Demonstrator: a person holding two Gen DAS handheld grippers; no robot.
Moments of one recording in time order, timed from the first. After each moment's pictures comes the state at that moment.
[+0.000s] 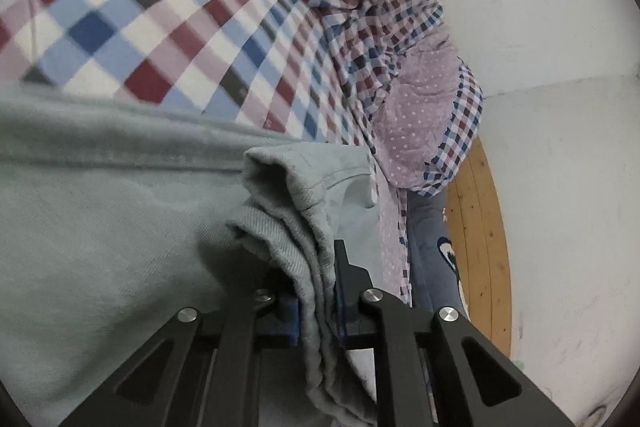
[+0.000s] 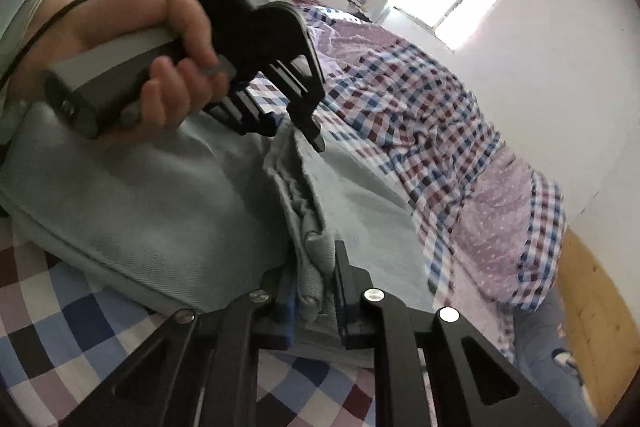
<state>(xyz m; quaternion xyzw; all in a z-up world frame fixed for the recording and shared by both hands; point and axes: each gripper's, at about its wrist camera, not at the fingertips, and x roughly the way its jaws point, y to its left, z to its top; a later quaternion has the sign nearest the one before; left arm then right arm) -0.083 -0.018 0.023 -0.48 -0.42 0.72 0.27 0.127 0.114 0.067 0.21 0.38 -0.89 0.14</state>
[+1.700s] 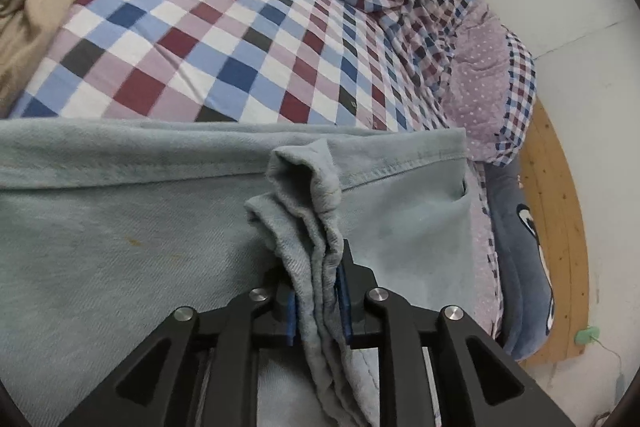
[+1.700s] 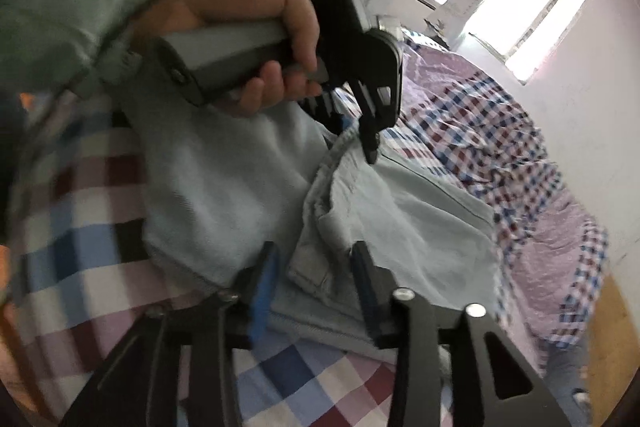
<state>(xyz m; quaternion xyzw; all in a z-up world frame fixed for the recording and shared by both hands) -0.054 -0.080 0.028 -0.53 -0.29 0.77 0.18 0.185 0.057 0.072 0.24 0.36 -0.85 0.29</state>
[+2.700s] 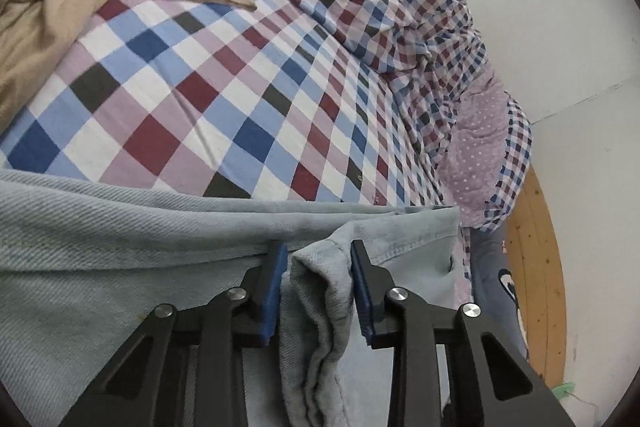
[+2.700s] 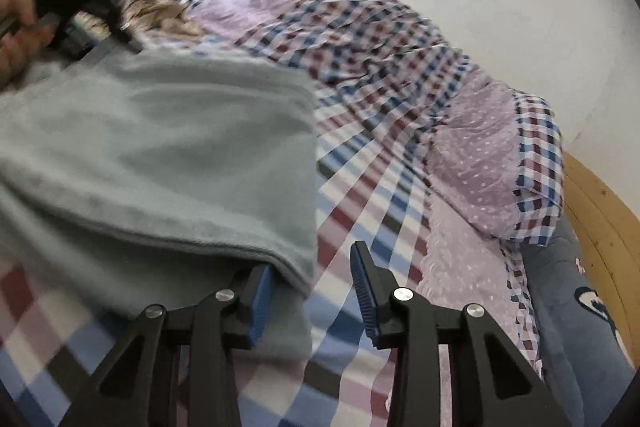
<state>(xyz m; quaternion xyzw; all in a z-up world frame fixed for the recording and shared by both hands) -0.079 -0.096 0.021 -0.46 -0.37 0.79 0.15 0.055 0.239 0.064 0.28 0.27 -0.92 0.08</state>
